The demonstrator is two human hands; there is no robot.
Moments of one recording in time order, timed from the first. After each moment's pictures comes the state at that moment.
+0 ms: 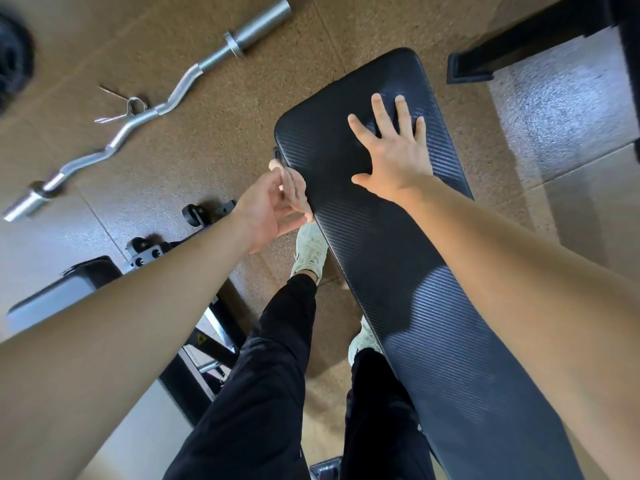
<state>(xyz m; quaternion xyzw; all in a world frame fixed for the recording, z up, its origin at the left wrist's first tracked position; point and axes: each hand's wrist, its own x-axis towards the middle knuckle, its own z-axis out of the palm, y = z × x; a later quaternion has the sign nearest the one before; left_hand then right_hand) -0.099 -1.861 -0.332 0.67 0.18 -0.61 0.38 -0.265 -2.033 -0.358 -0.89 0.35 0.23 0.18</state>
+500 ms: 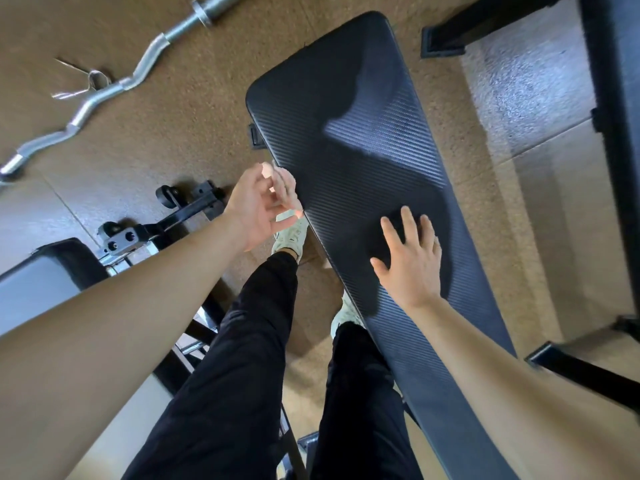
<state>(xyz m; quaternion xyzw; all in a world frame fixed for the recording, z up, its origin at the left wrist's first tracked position) -0.142 -1.835 -0.327 0.64 0.22 -0.63 0.38 -0.430 -1.880 -0.326 -0.82 0.48 0.24 0.21</state>
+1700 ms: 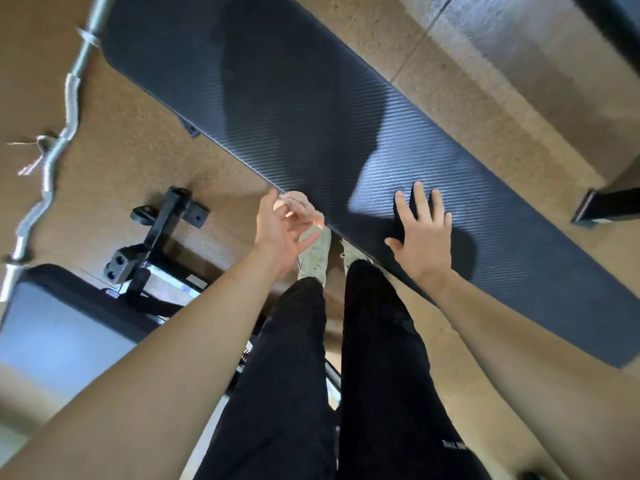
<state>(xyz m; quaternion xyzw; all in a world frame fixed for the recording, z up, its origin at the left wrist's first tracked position) -0.358 -1.719 -0.316 0.68 0.16 -0.65 0.29 -0.612 -1.707 -0.338 -0.70 0.63 0.22 0.26</state>
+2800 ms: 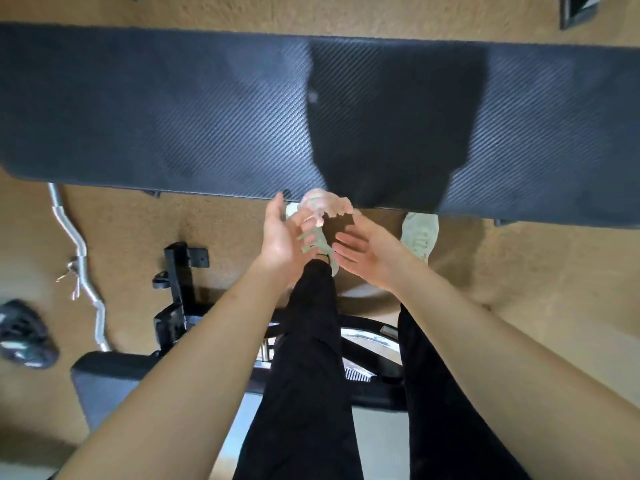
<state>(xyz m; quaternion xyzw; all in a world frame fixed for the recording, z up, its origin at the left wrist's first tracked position) -0.488 -1.637 -0.300 0.72 -0.05 -0.69 0.02 -0.624 -1.556 -0.324 0.37 0.52 -0.31 0.71</state>
